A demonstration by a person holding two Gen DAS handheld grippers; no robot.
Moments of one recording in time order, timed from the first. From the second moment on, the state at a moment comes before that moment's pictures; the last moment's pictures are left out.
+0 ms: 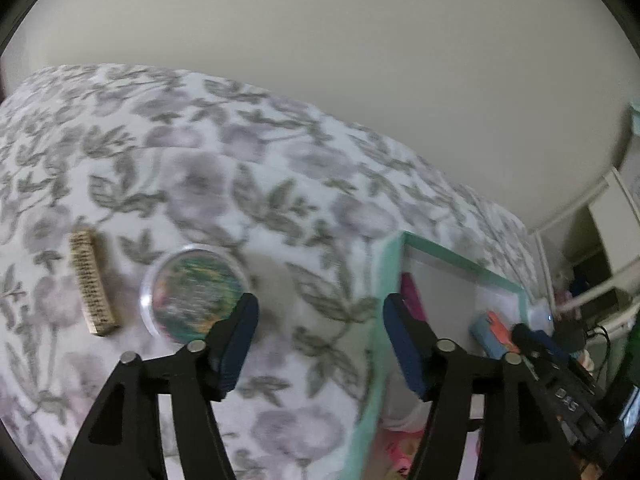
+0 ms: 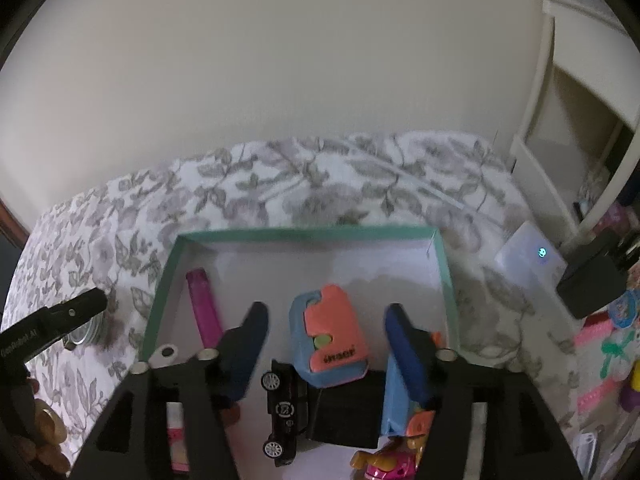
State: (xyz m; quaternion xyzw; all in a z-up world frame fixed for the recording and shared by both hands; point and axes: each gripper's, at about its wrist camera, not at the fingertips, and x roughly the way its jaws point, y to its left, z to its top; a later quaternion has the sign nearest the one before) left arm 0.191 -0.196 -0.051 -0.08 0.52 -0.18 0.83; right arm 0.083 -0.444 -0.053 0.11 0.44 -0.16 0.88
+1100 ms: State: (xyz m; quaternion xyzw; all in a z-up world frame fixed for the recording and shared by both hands) left arm 0.210 -0.111 -0.010 -0.09 0.47 -0.10 0.87; right arm 0.103 -0.371 -0.019 0.06 0.36 -0.09 0.93
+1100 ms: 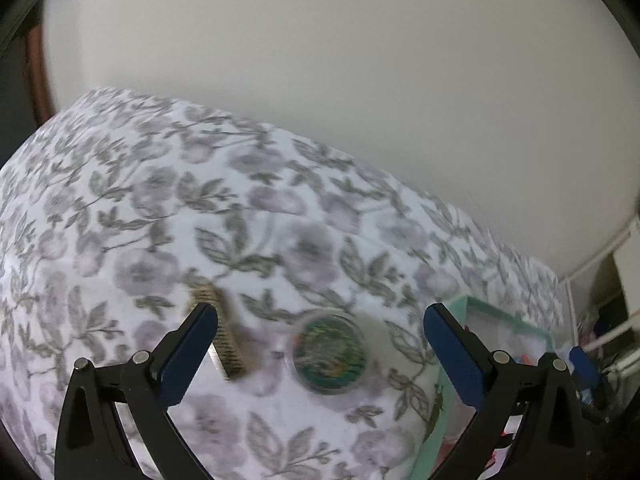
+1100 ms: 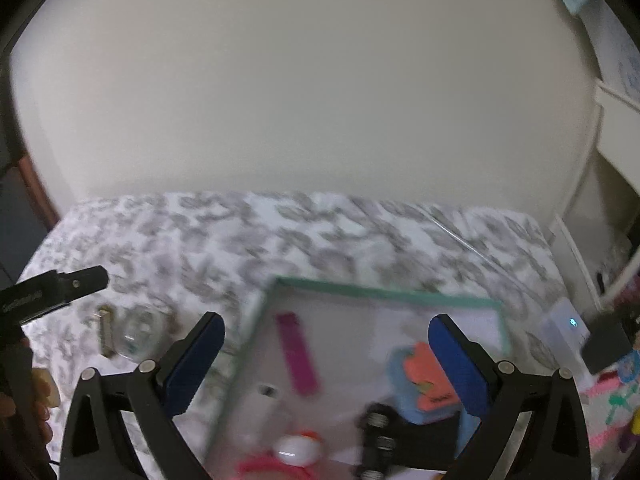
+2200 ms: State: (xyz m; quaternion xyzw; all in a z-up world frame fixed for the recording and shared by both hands) left arm 0.246 -0.051 -0.096 -0.10 0.57 -0.05 0.82; right arm 0.176 -0.201 -0.119 -0.02 0.46 0.03 0.88
